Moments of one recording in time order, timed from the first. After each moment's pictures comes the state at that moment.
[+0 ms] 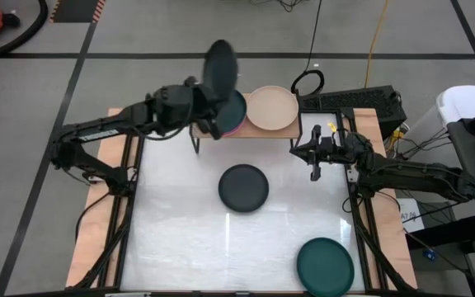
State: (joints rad) left arm 0.21 1.39 1.53 -0.43 -0.37 0.10; right arm -0.40 0.70 0.21 0.53 -0.31 -0.01
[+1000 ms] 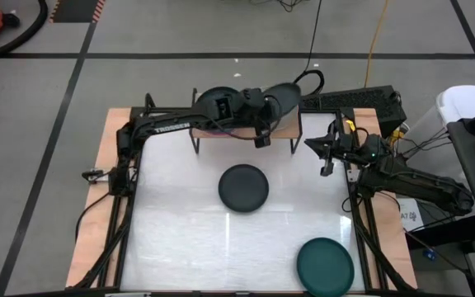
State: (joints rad) left arm 0.25 2.01 2.01 -0.53 -0.13 0.34; right arm -0.44 0.40 0.21 0.35 -0.21 -0.03
